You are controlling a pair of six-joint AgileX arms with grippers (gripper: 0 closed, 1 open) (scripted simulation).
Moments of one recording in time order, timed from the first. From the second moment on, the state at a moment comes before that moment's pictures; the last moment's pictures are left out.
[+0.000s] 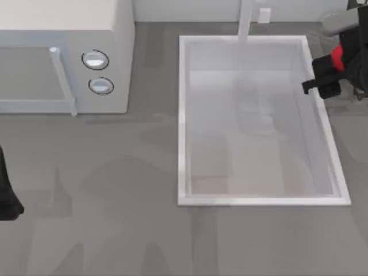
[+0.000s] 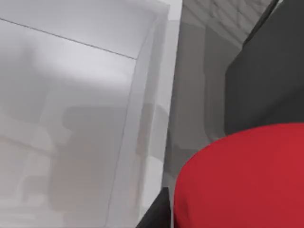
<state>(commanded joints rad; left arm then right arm) 0.00 0.00 0.00 0.00 0.00 0.00 0.27 1.65 1.01 -0.05 0.31 -0.13</state>
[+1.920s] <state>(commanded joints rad) 0.00 0.00 0.00 0.00 0.00 0.00 0.65 2.13 0.62 1.49 0.69 0.01</state>
